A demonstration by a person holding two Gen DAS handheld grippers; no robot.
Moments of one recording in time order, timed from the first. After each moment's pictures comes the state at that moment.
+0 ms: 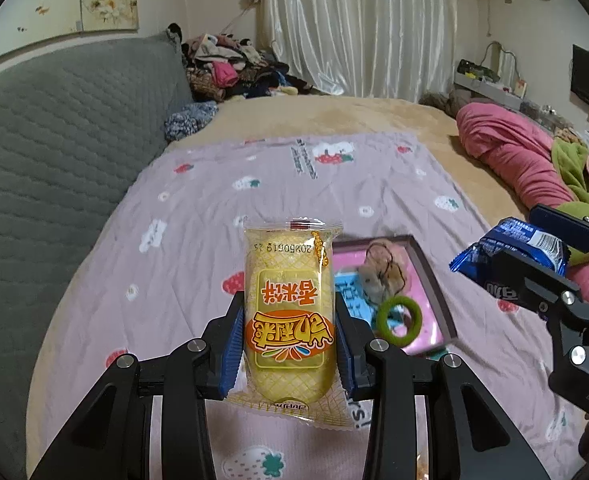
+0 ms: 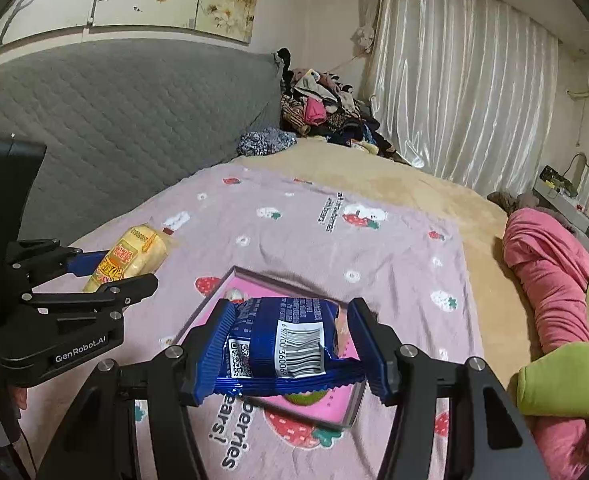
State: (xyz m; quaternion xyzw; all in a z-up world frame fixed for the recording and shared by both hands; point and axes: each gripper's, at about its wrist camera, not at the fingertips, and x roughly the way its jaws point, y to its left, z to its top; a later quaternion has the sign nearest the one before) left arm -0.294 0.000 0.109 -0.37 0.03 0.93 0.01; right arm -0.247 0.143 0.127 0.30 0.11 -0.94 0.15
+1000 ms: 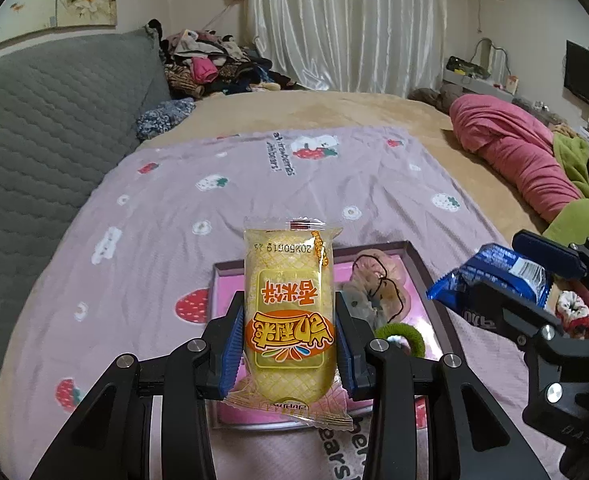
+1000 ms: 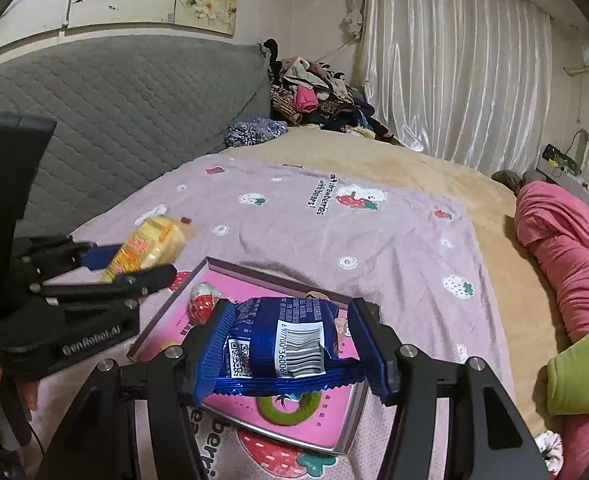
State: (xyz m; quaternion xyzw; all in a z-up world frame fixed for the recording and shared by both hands) left arm -0.371 0.040 0.040 -0.37 0.02 0.93 0.04; right arm -0.309 0.179 0.057 0.31 0.08 -0.94 0.15
